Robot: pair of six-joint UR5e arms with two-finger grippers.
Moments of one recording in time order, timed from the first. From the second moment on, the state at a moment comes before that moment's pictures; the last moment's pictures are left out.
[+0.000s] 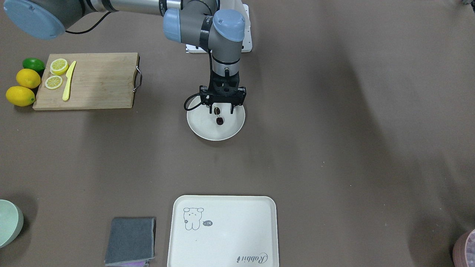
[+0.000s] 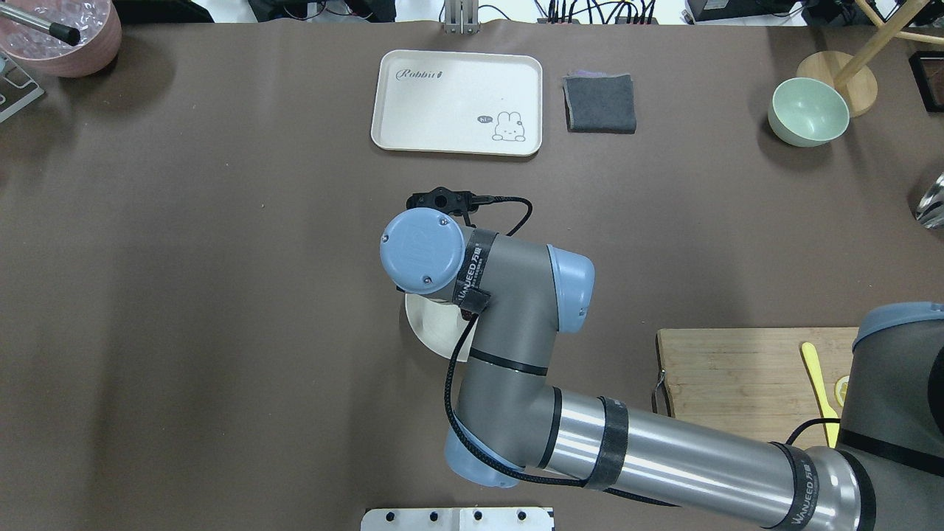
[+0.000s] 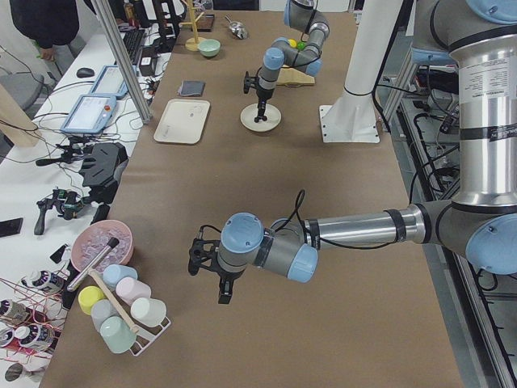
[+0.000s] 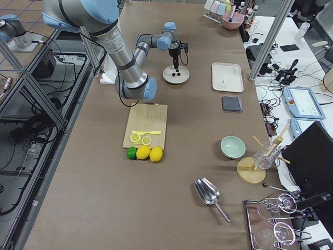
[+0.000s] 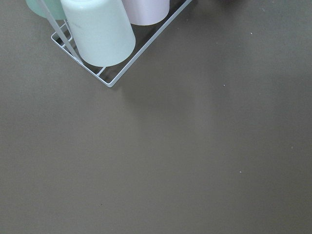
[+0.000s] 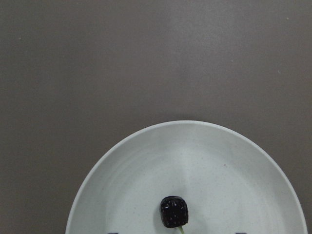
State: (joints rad) left arm -1.58 -1.44 -1.56 -2.05 -2.36 -0.22; right arm 0.40 -0.69 1.53 -1.69 1.62 1.27
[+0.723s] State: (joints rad) left arm -1.58 -1.45 -1.56 -2.05 -2.38 -0.21; right arm 0.77 -0.99 1.93 -1.91 1.93 0.84
